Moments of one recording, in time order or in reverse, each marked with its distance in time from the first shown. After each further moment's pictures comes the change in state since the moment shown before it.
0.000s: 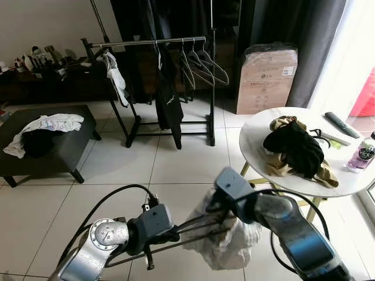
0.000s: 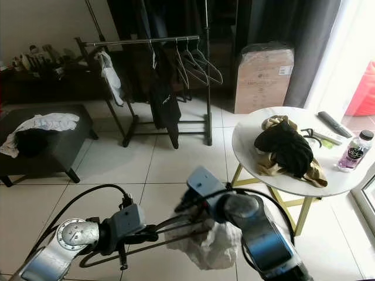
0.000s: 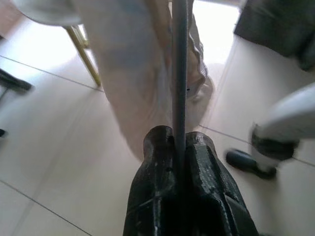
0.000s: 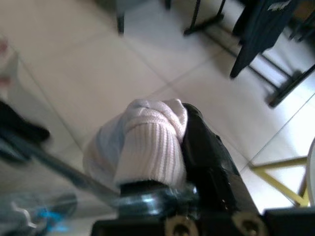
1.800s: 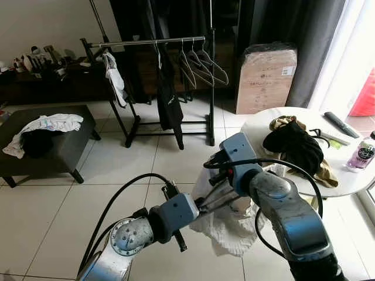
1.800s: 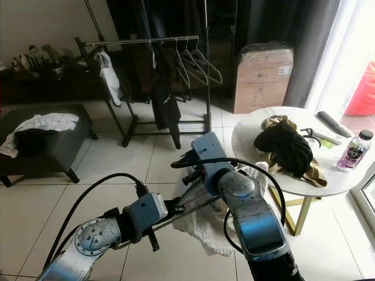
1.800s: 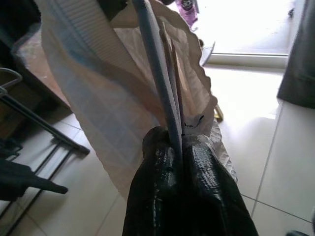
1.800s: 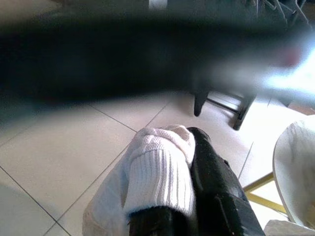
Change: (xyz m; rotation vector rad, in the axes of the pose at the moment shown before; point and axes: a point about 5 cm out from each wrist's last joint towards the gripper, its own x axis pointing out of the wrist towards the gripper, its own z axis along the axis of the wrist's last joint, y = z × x) left arm 0.011 -0.013 0.054 0.091 -0.280 0.203; right arm -0.006 -0.018 0.025 0.135 -0.085 -0.239
